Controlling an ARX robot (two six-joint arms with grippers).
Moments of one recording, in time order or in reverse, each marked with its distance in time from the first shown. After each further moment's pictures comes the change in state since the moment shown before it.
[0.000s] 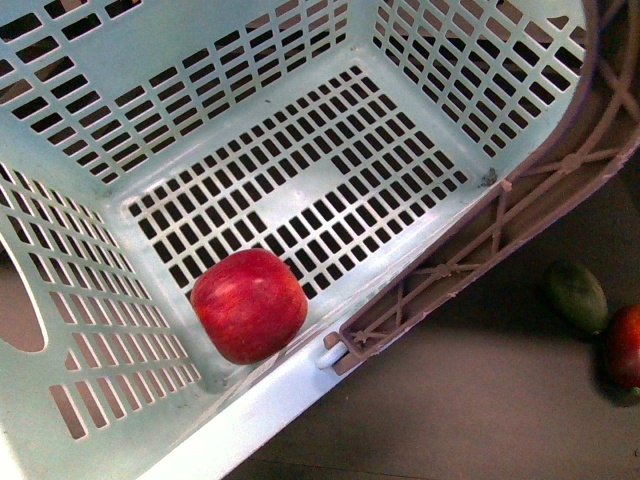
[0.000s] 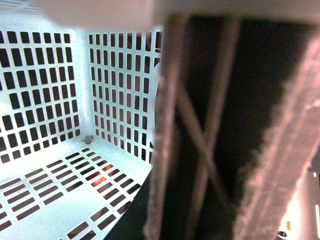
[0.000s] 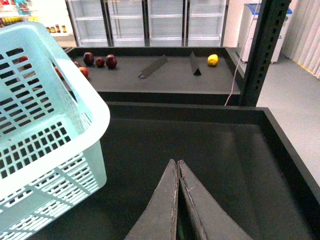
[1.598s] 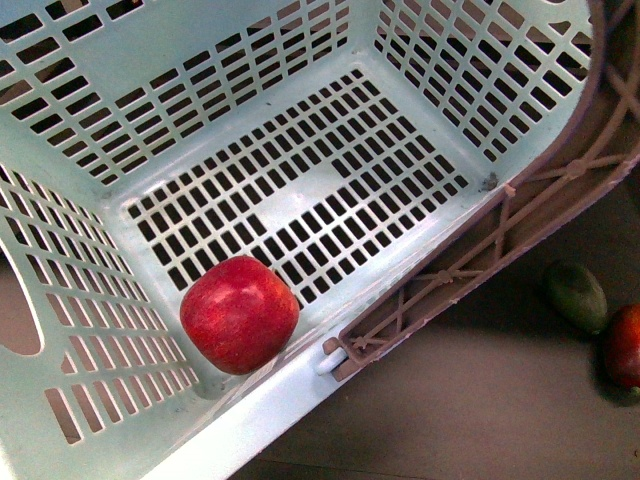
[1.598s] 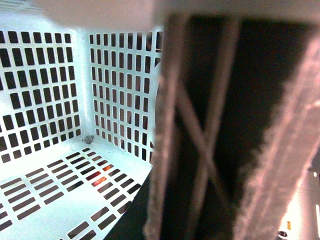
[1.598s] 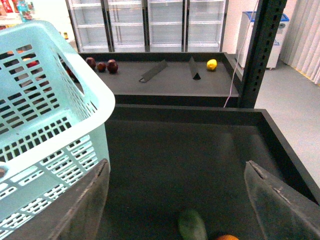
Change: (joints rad) left arm 0.000 0.000 0.000 0.000 0.001 0.000; right arm 0.000 -0.302 -0.030 -0.248 0.000 0.000
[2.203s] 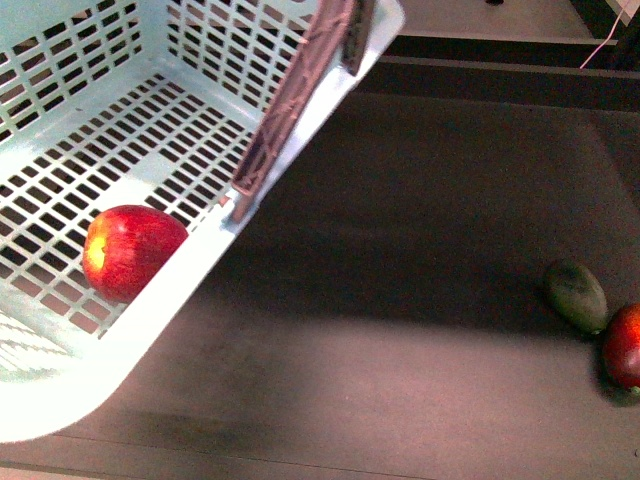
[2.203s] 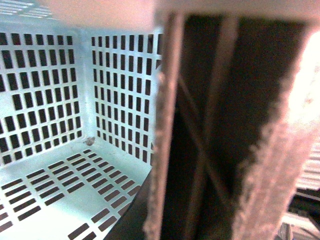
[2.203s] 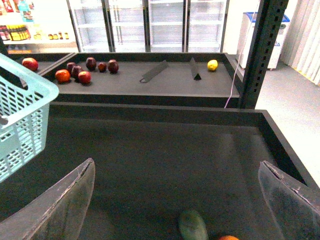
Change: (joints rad) left arm 0.203 0.180 0.172 -0.113 -0.365 -0.084; right arm 0.000 -0.001 0.000 0.000 -0.001 0.000
